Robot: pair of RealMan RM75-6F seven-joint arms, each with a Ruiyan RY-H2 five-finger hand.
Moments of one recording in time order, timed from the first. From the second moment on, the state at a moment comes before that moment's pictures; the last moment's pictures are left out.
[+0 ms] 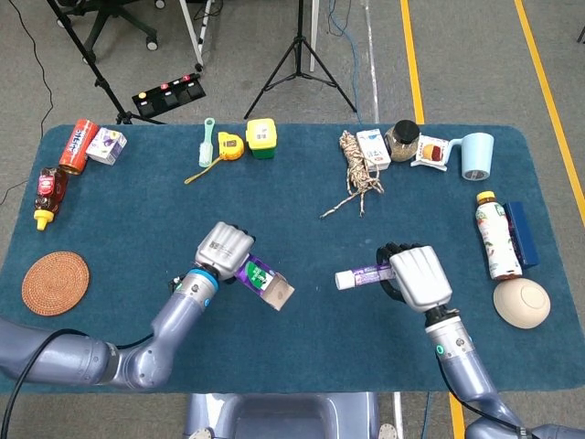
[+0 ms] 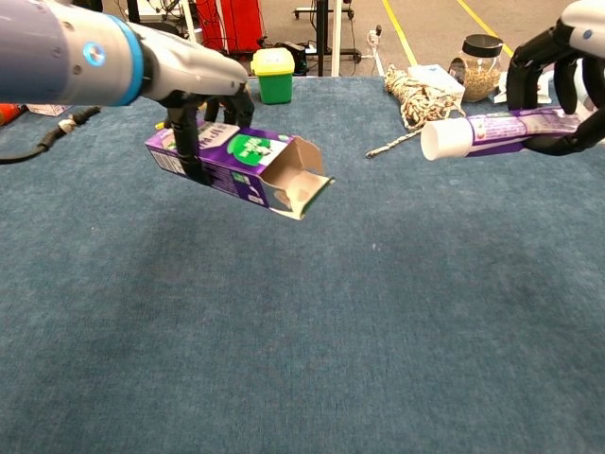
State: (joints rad) left arm -1.25 -1.39 -0.16 -1.90 0.23 1.09 1.06; right arm 0.50 -1.29 0.17 -1.90 -1.26 1.26 -0.62
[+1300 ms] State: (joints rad) left arm -1.37 -1.65 -0.22 -1.62 0.12 1.15 1.05; right arm 0.65 -1.49 0.25 -2.01 -0.92 1.40 -1.02
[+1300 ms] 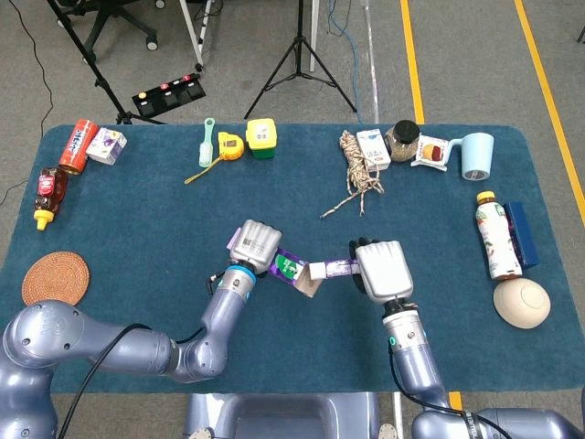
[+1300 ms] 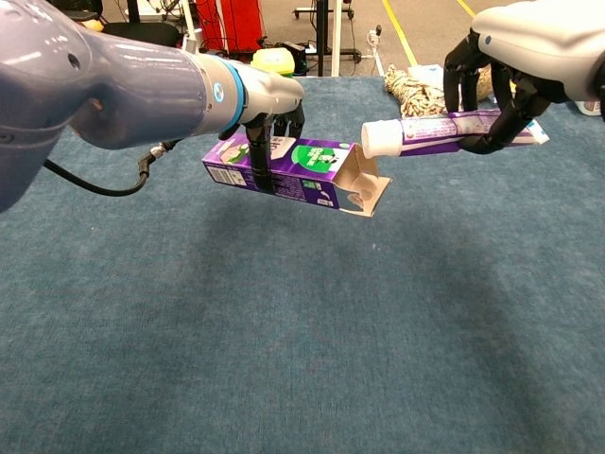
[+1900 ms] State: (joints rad) left arm -1.35 -1.65 -0.25 -1.61 0.15 1.15 1.04; right arm 0.66 -1.51 0.21 -2.03 -0.95 1.44 -1.03
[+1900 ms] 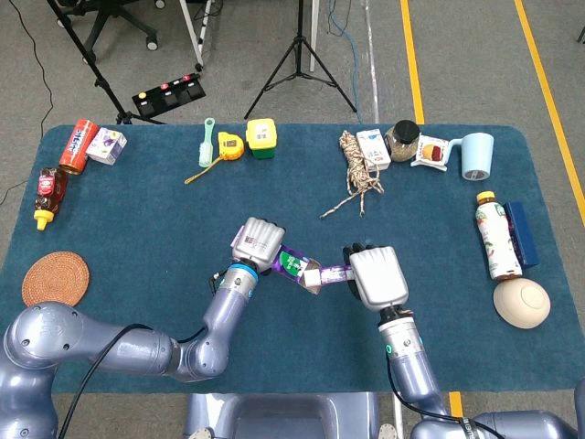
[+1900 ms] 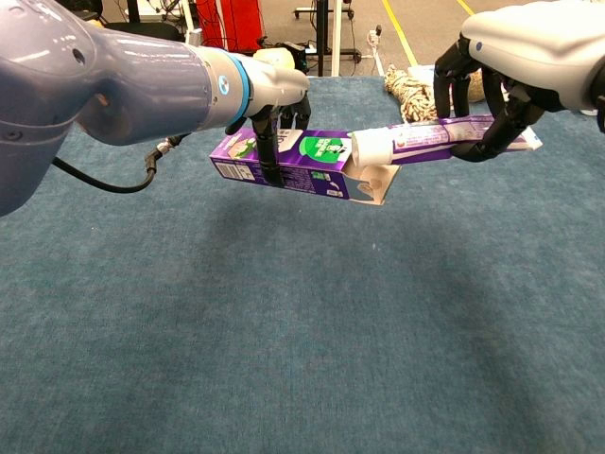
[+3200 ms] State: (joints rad) left arm -1.33 -1.70 -0.33 -1.61 0.08 1.14 0.97; right arm 0.70 -1.71 0.20 -1.97 -0.91 1.65 -1.28
